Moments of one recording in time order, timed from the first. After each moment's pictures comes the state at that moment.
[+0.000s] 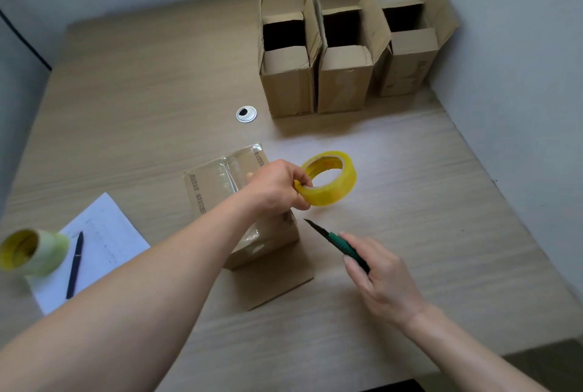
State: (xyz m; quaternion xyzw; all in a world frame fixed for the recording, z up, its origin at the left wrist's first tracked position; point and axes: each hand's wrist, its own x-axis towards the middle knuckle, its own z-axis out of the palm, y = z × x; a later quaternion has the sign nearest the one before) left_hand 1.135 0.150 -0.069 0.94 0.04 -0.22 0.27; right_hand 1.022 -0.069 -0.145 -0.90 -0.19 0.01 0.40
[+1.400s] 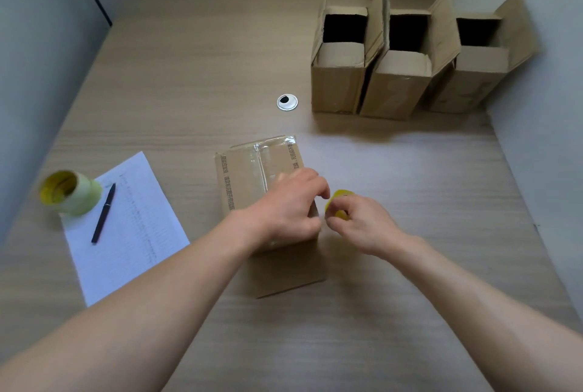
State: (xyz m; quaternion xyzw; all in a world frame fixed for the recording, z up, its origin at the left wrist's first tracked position) left_hand 1.088 0.173 -0.087 0.96 -0.10 -0.11 0.25; right_hand 1.129 -0.005 -0.127 -0.90 -0.24 0.24 0.26
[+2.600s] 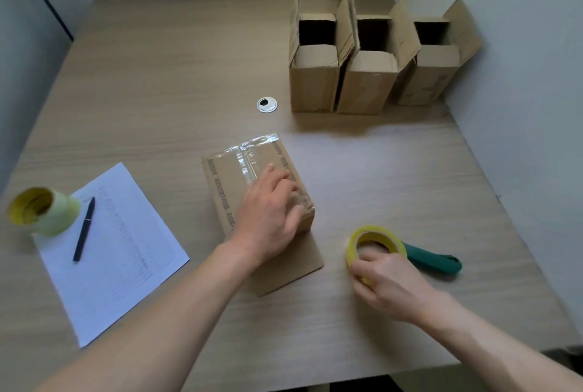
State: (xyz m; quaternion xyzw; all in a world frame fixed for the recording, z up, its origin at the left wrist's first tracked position) left_hand 1.039 0.182 -0.106 0.96 -0.03 0.07 0.27; right_hand 1.026 -0.078 -0.130 -0.90 -0.37 0.17 0.12
